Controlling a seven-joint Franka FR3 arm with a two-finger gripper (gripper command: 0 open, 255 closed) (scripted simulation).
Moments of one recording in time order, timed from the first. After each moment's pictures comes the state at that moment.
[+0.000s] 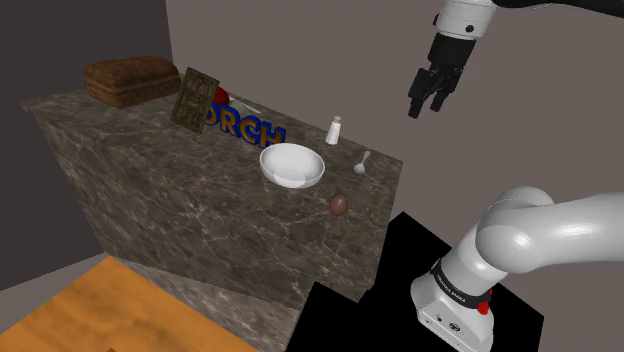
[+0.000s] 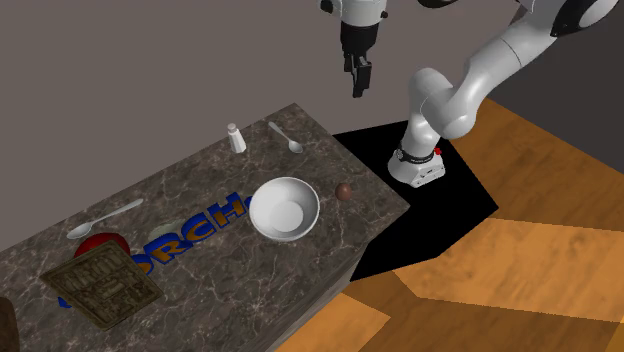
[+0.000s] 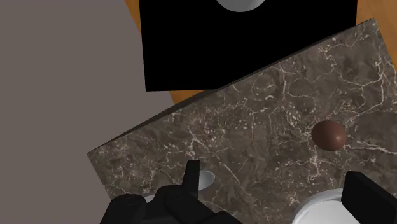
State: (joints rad) arm -0.01 -0.81 0.02 -2.32 -0.05 1.46 0.10
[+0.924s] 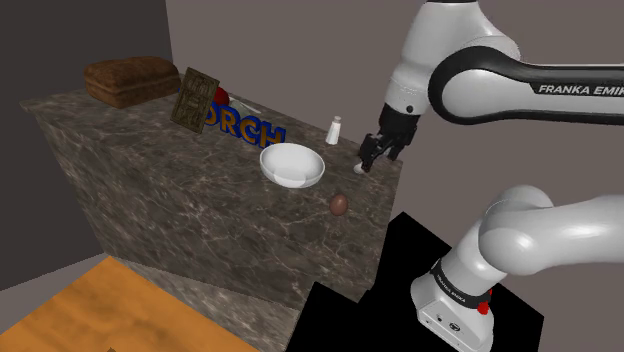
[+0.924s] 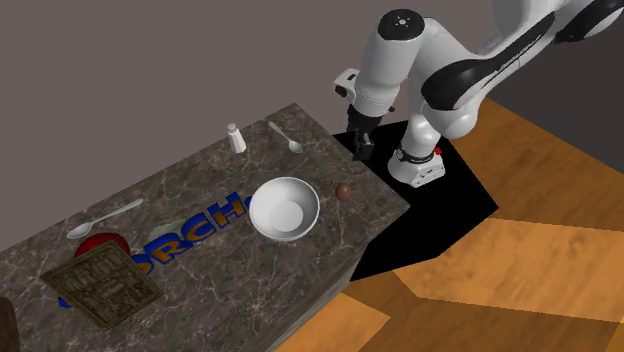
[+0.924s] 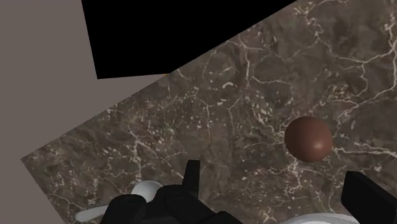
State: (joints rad) arm 0.06 -0.85 0.27 -2.68 0.05 1.86 0.37
